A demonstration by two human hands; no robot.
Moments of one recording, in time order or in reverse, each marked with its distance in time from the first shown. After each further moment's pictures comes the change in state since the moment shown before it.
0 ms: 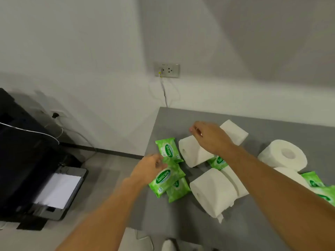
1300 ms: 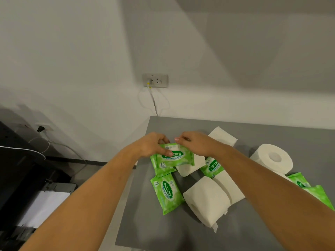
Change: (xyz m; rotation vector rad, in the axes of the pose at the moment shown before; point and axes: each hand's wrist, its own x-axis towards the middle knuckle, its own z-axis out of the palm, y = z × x) left_hand 0.063 0.086 -0.090 -0.218 -0.302 0.085; right_hand 0.024 0.004 -0.004 0.275 -0.280 0.120
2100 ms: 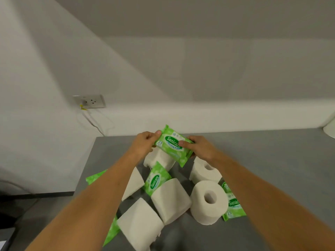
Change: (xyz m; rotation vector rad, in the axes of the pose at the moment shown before) left_hand 0.108 0.170 0.131 -0.388 0.292 0.082; right_hand -0.093 0.190 -0.124 0.715 0.278 0.206
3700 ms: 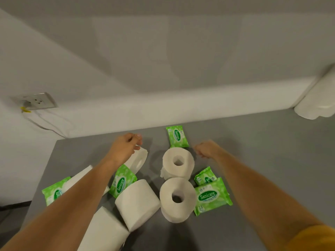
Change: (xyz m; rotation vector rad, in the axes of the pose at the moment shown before) left_hand 0.020 -0.002 0.075 0.117 -0.043 -0.001; right_hand 0.012 0.118 -0.132 -0.410 0.196 0.461
